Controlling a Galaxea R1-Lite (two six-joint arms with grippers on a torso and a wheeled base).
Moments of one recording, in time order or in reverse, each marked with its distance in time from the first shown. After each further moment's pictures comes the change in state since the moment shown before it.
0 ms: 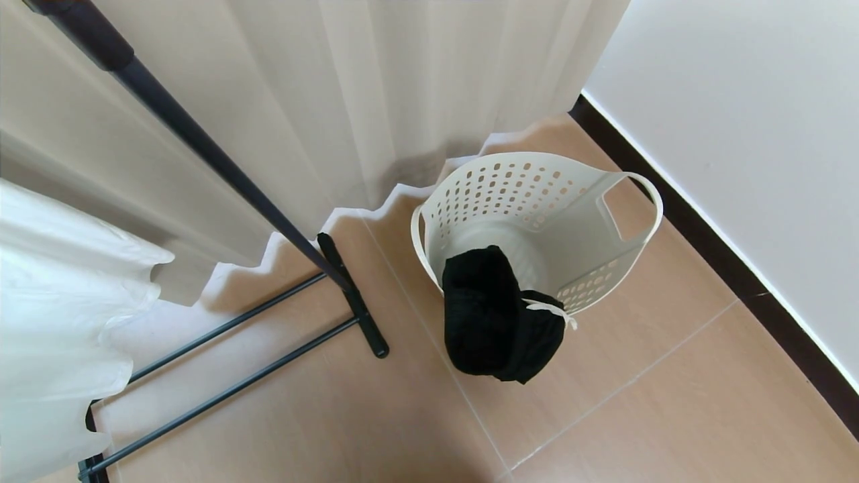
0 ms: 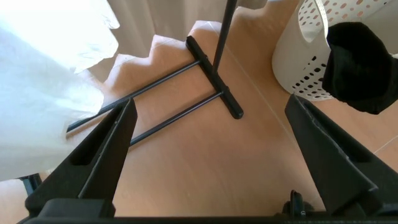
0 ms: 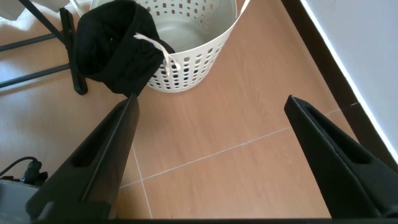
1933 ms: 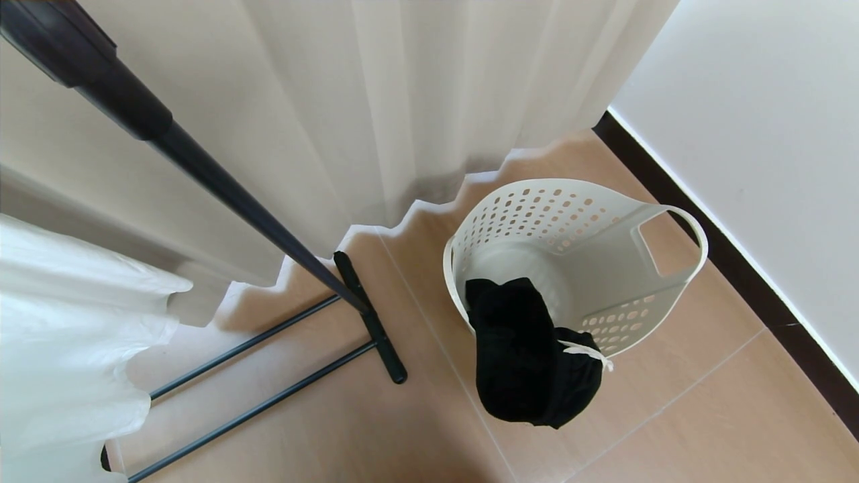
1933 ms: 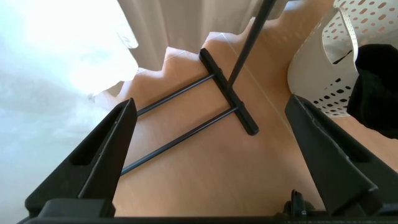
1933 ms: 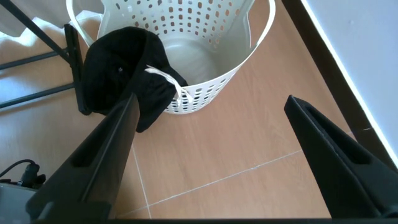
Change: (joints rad) left arm 0.000 0.000 0.000 0.000 0.000 0.004; right arm -0.001 0.000 0.000 -0.004 -0.008 -0.001
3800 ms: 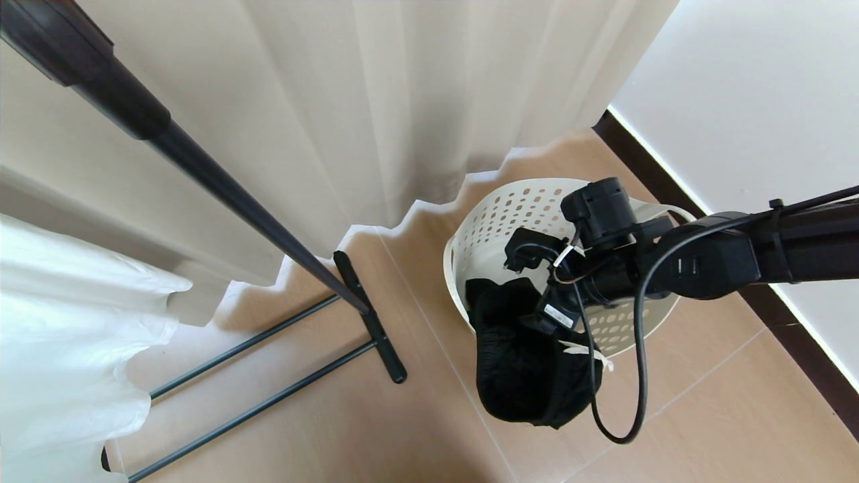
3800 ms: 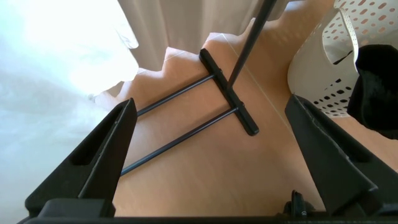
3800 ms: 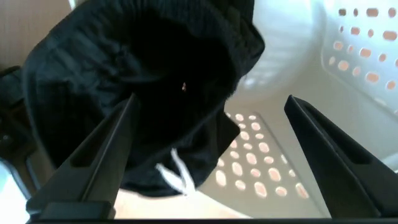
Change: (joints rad) left arm 0.000 0.000 0.000 -0.002 0.000 0.000; right arm 0.474 1.988 -1.363 0.210 -0.283 -0.506
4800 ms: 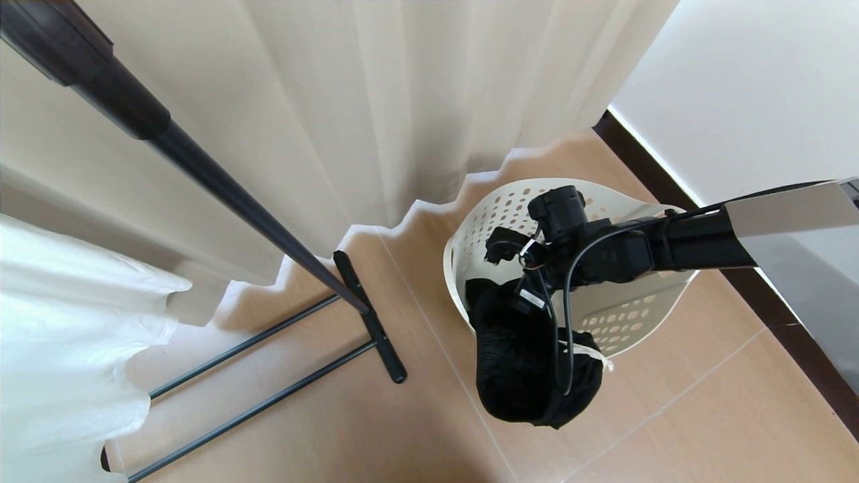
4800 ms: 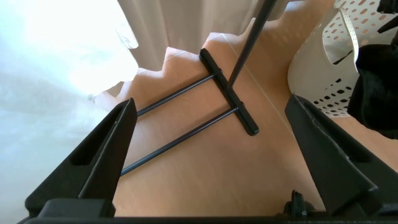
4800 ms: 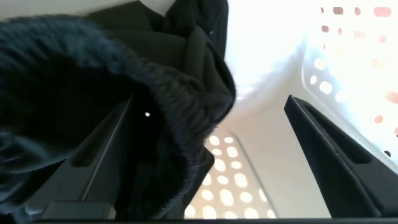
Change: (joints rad) left arm 0.000 0.000 0.000 0.000 0.000 0.000; right arm -0.050 0.257 -0.286 -0.002 -0.048 -0.069
